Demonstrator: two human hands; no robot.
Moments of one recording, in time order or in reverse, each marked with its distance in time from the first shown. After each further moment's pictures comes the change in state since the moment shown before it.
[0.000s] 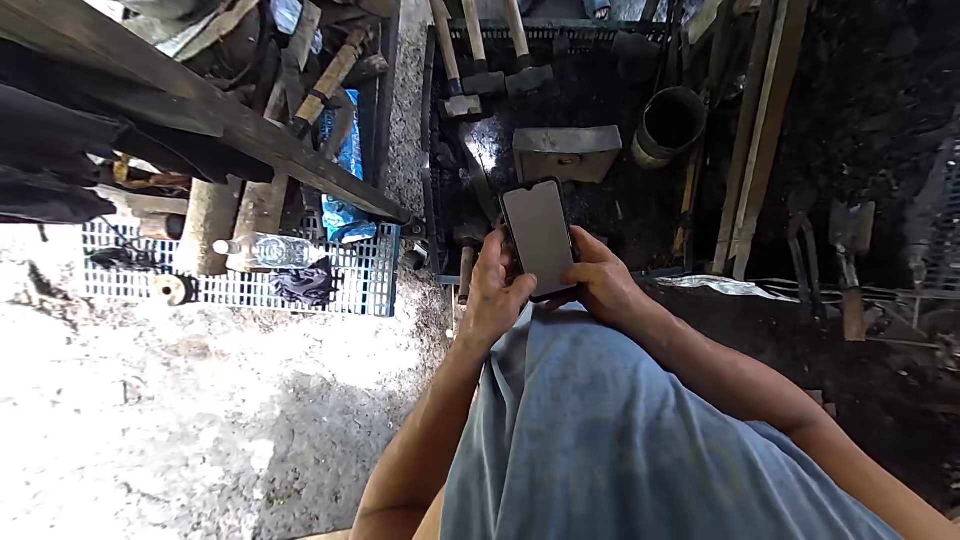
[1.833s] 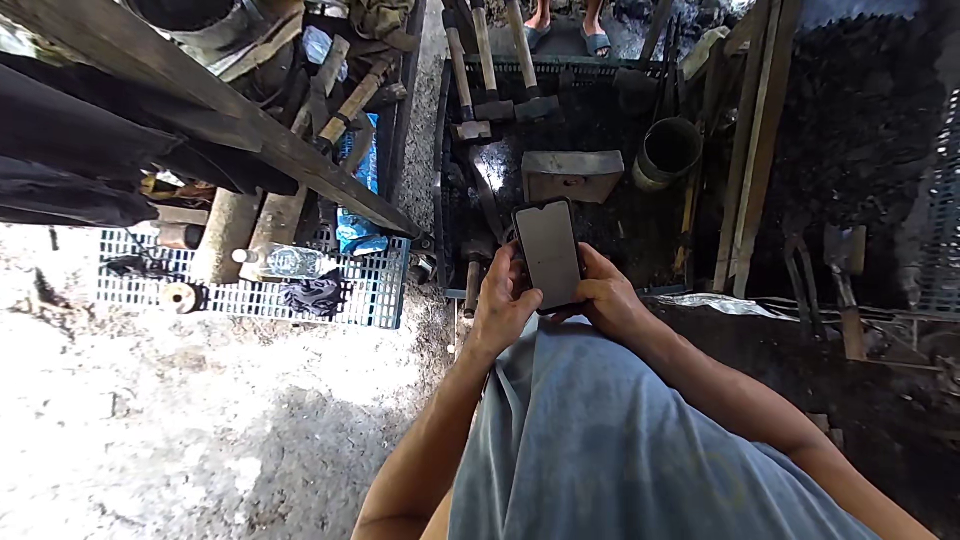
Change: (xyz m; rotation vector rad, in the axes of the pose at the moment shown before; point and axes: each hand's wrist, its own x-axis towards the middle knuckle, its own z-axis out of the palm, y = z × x) left_hand -0.001 -0.006 -0.011 -0.060 -0.021 0.063; right_hand -0.008 0.007 0.013 -0.056 -0.016 -0.068
